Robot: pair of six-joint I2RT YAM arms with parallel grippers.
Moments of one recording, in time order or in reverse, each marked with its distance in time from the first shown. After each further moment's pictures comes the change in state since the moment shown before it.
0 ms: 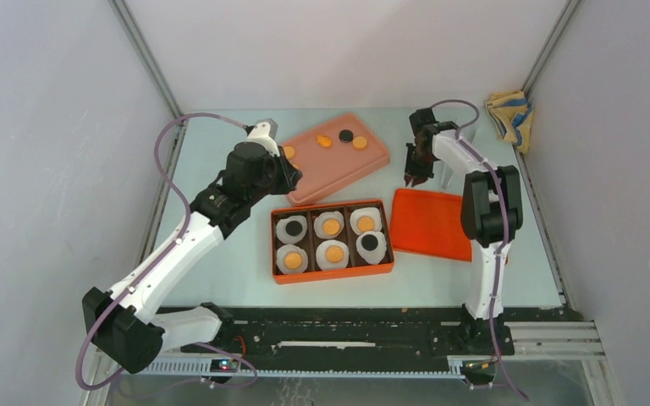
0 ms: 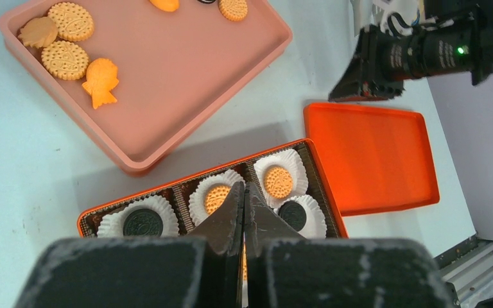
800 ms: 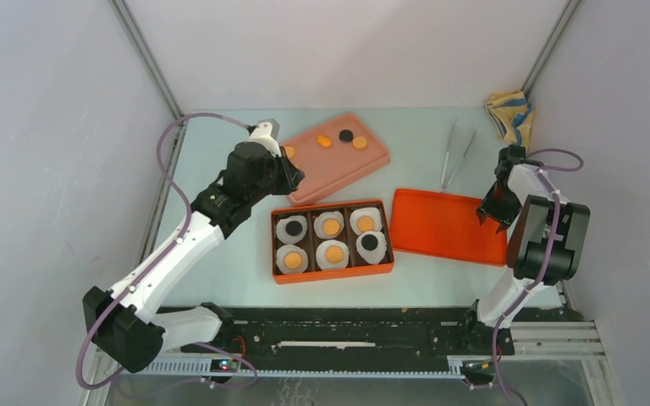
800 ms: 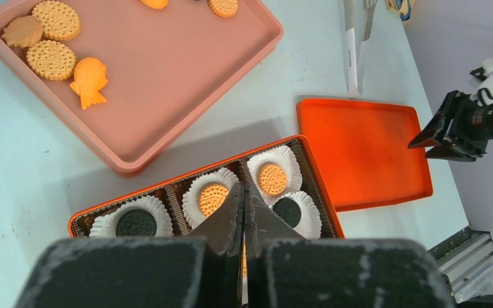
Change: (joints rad) left arm -0.002 0.008 0.000 0.006 0.029 0.003; right arm -0.464 -0.428 -0.583 0.014 0.211 0.032
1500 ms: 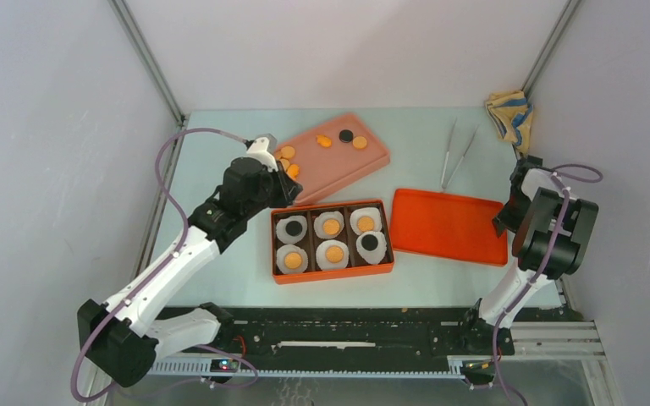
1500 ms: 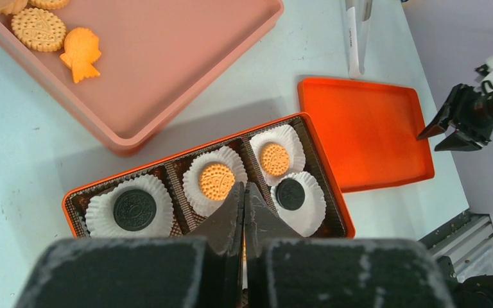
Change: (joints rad) left arm -0.001 -0.091 -0.134 0.044 0.031 -0.009; right arm -0.136 0.065 -0.011 0.003 0.107 0.026
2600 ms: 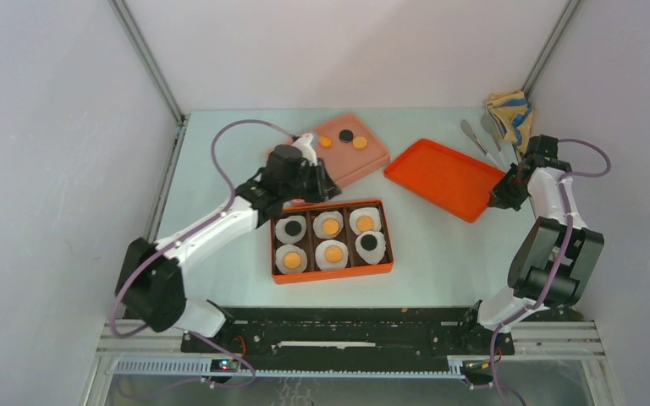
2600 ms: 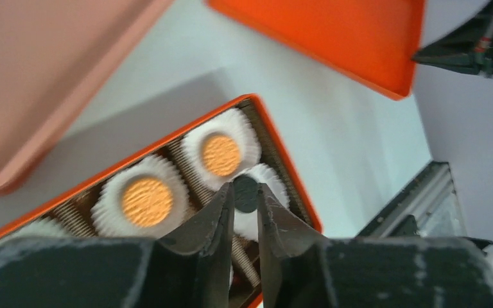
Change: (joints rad) left arm -0.048 0.296 0.073 0.122 0.170 -0.038; right arm 0.026 -0.198 0.040 0.061 -0.388 -0.025
